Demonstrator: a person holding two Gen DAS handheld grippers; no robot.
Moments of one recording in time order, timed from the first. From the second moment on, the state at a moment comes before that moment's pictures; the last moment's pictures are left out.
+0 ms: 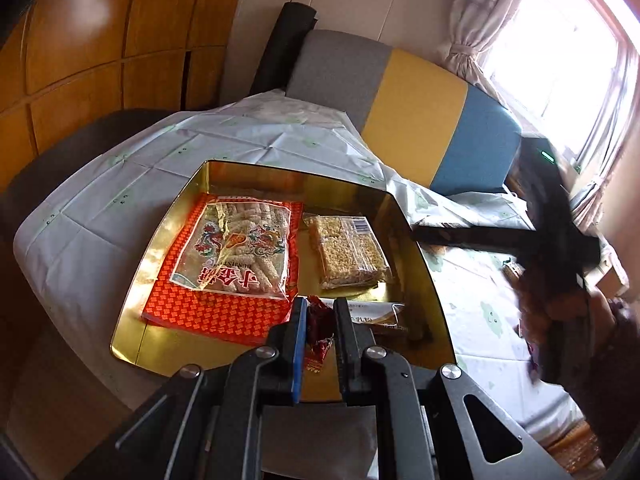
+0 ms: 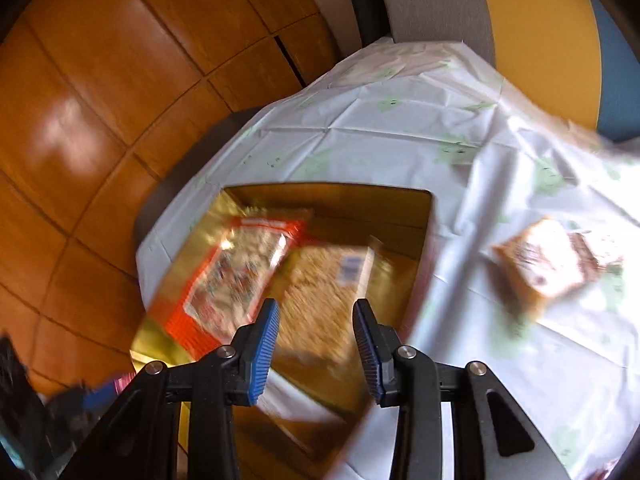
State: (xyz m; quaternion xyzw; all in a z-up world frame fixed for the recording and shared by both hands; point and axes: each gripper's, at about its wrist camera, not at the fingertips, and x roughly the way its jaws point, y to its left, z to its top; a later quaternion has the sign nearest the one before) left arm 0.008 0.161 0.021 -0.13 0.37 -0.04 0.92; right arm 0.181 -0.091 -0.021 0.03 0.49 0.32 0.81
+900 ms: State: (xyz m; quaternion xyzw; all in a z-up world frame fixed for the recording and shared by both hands) left arm 0.065 0.106 0.021 -0.04 0.39 0.04 0.92; right arm 0.109 -0.299 -0.011 0.00 0.47 0.16 0.87
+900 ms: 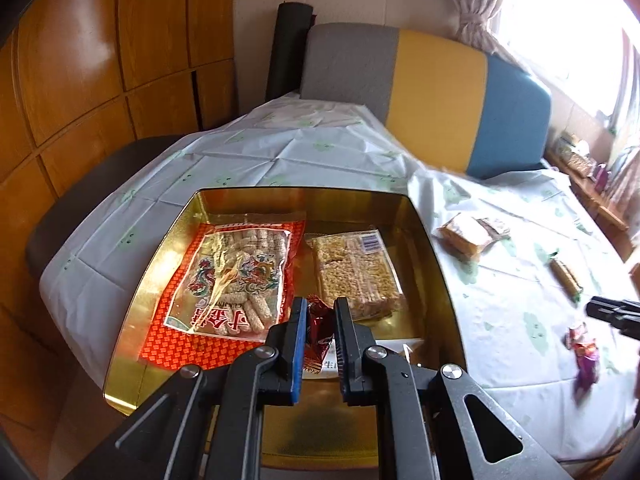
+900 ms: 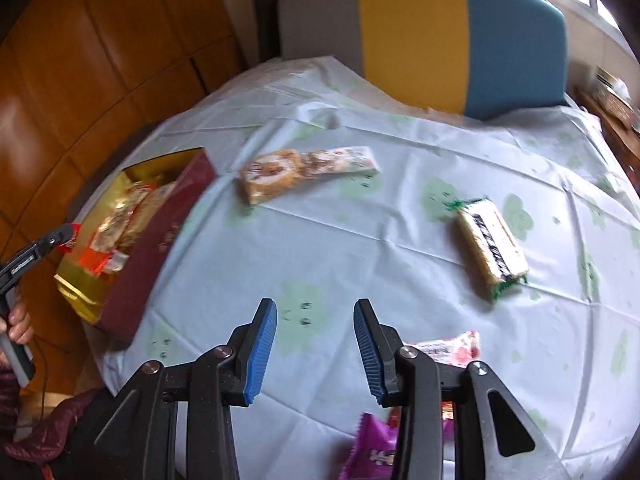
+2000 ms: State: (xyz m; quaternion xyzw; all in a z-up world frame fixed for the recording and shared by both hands) left arm 0.048 0.093 -0.011 -0.06 0.43 0.00 0.90; right arm 0.119 -0.373 -0.002 0.11 0.46 0.02 0.88
